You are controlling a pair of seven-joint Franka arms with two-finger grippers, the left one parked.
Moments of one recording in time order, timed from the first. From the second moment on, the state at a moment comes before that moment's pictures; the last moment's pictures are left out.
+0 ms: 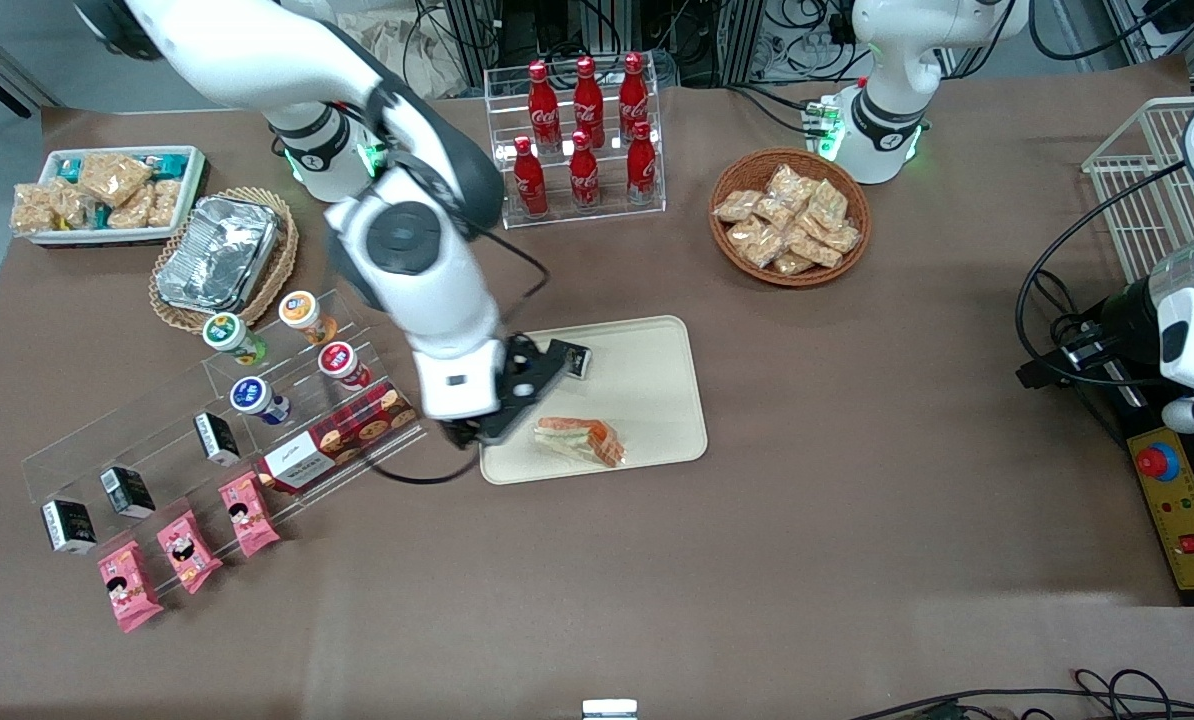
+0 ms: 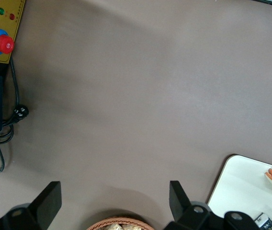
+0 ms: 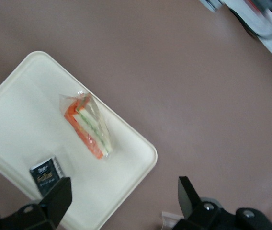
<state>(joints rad) 0.25 0.40 0.34 -1.48 -0.14 2.00 -0.11</state>
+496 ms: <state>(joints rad) 0.07 0.24 0.34 -1.48 -0.07 1.77 0.19</state>
